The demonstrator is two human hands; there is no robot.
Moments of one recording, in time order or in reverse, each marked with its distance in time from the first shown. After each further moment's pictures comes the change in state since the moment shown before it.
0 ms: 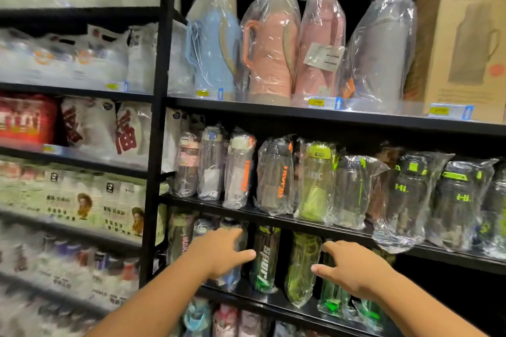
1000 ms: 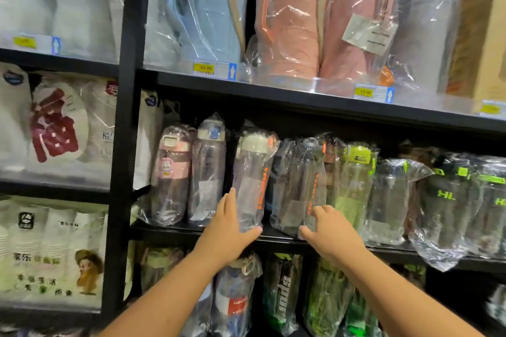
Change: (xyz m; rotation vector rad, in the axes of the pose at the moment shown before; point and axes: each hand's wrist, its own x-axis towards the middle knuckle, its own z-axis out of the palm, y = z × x) left_hand 0.190 -0.115 -0.008 -0.501 0.218 0.290; right_hand 0.208 -0.106 0.009 0.130 0.328 0.343
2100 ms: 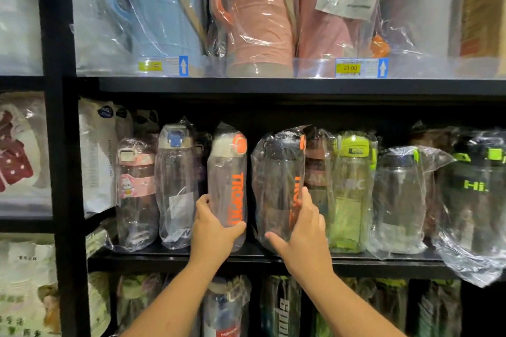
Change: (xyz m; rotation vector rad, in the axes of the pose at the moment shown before) left_hand 0.074 -0.002 0.056 -0.241 0.409 -0.215; right_hand 0.030 -0.003 0.064 0.587 0.395 -0.110
